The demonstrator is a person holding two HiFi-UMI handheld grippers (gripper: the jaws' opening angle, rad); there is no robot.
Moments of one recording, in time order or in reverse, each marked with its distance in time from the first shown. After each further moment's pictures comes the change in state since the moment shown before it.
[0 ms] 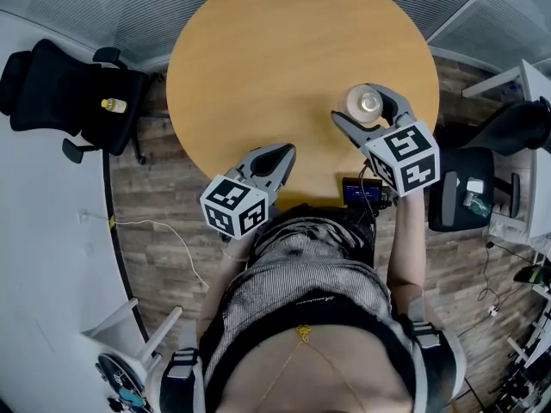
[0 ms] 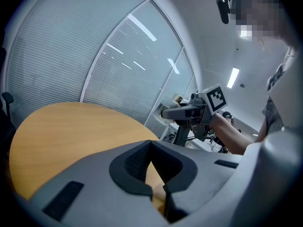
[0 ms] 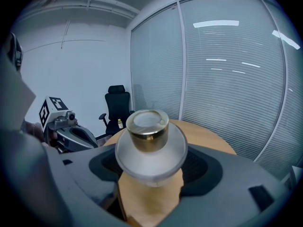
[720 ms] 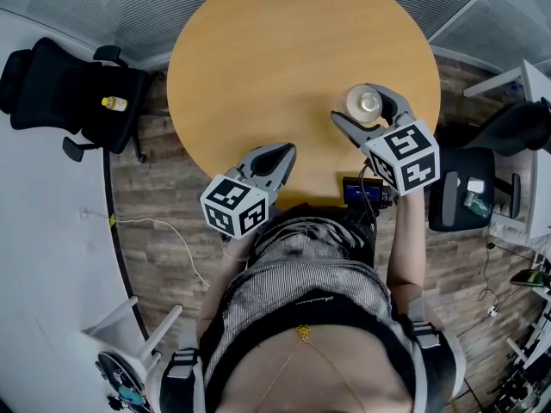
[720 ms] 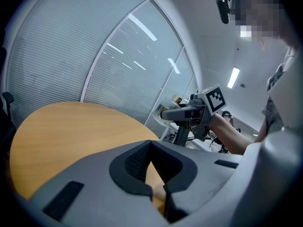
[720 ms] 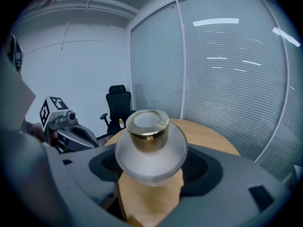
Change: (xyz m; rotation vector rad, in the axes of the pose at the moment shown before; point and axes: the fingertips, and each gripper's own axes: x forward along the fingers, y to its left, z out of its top) left arm -0.001 0.000 -0.001 -0.003 0.003 0.002; right arm 0.004 0.003 -0.003 0.004 0.008 0.018
